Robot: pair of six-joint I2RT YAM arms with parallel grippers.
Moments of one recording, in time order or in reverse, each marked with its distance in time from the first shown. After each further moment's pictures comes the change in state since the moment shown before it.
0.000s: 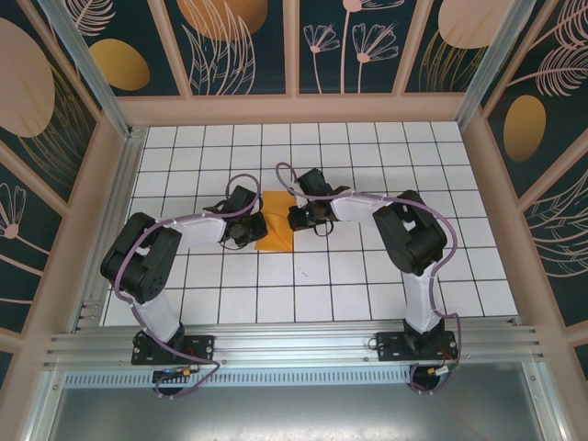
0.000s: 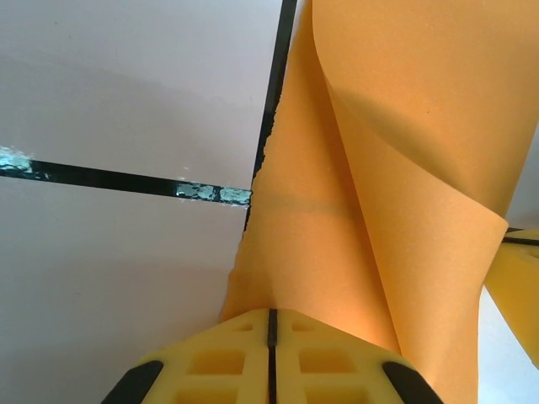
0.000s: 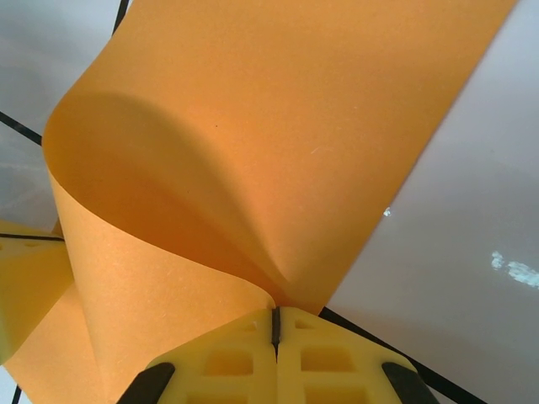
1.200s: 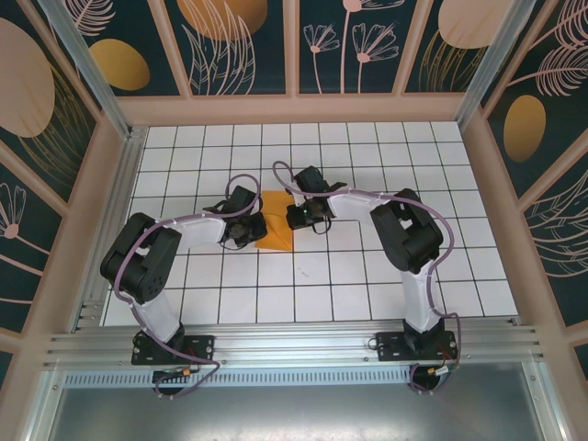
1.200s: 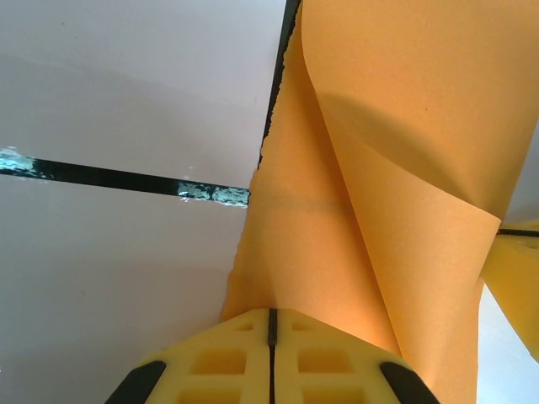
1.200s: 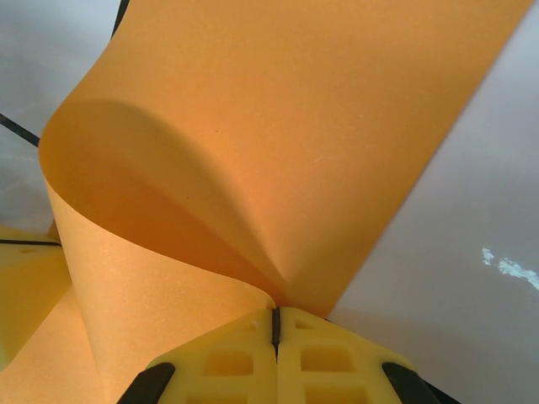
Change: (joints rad) left arm 0.000 -0.001 -0.003 0.000 -0.007 0.000; right arm 0.003 0.031 0.063 -0.066 0.003 -0.030
